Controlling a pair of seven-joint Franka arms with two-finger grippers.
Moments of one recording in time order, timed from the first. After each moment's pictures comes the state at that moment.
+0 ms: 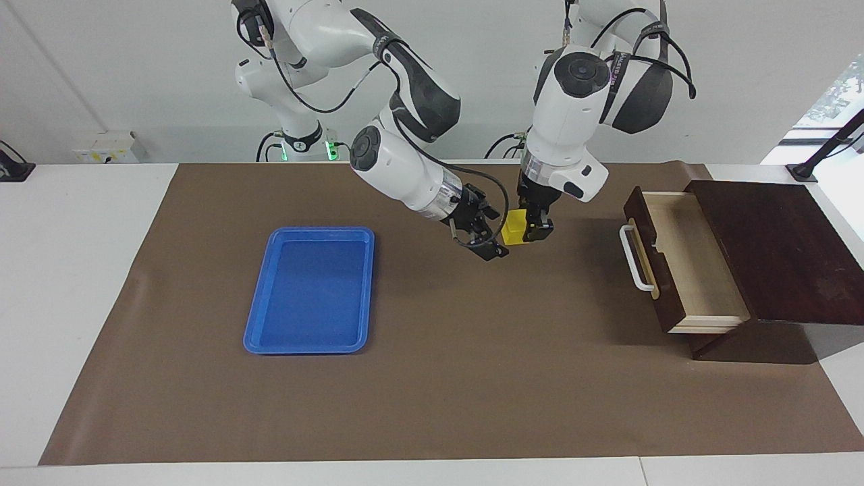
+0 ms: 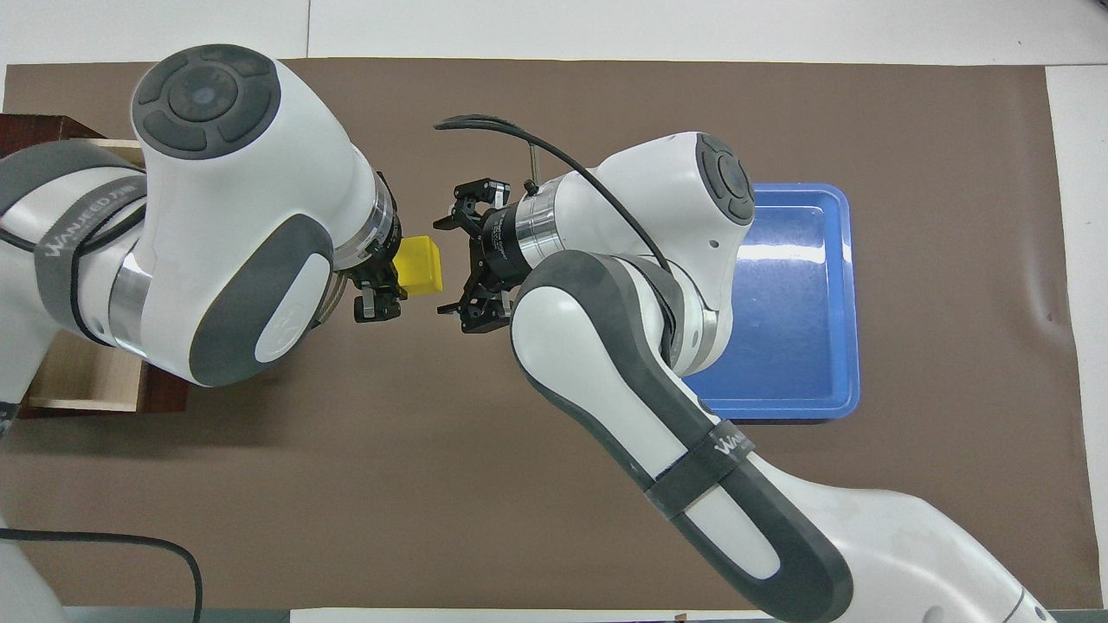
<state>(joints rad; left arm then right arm) -0.31 0.21 -0.21 -1.54 0.02 1.71 -2.08 0.49 0.43 0.09 -1.52 0.83 2.22 1.67</state>
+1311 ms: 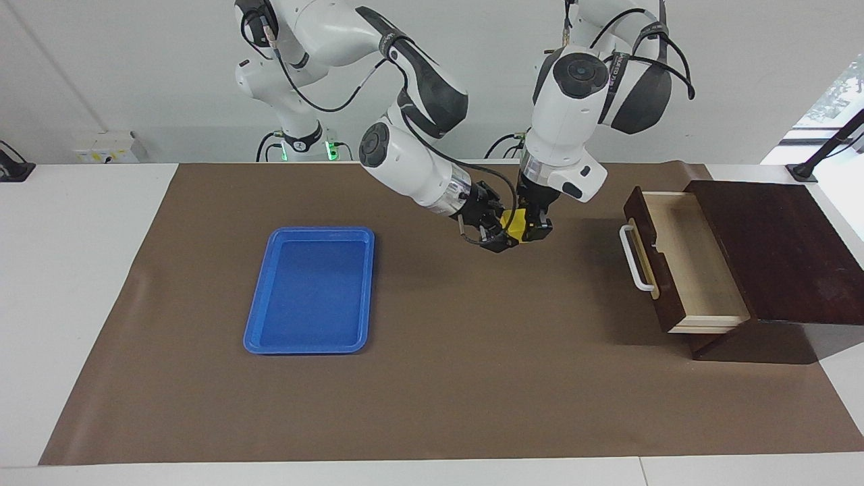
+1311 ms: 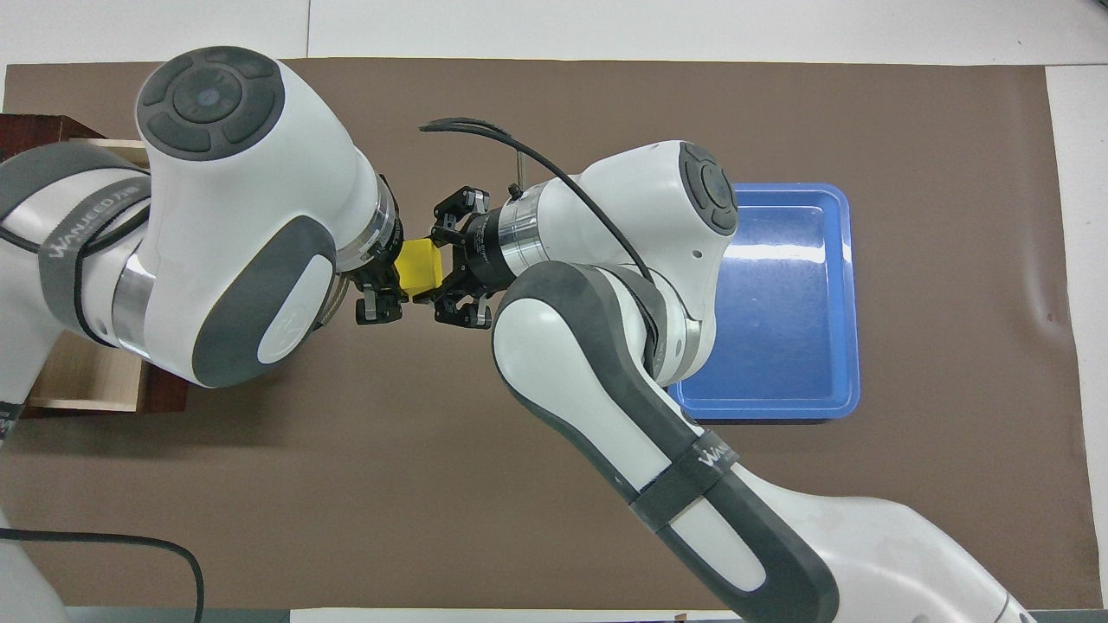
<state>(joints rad) -0.31 0.21 -0.21 -1.54 0.02 1.70 -2.07 0.52 0.43 0.09 -1.51 0.83 2.24 1.73</state>
